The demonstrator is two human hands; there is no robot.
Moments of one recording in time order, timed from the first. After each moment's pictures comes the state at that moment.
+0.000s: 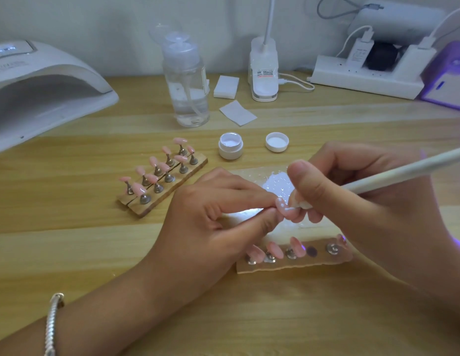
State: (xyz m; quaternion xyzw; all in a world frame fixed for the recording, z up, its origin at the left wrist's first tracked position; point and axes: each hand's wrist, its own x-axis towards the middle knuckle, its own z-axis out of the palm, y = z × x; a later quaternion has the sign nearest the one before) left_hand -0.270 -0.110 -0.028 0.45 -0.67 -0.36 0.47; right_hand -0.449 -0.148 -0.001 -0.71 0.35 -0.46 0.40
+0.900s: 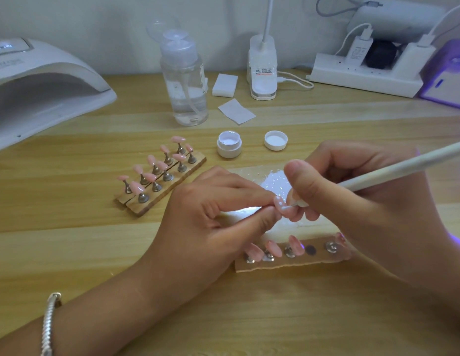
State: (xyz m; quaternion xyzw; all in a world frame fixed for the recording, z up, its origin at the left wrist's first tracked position) left_hand -0.270 -0.112 -0.030 0.46 -0.68 -0.33 0.47; right_hand -0.451 -0.150 -0.004 -0.72 0.34 -0.45 0.40
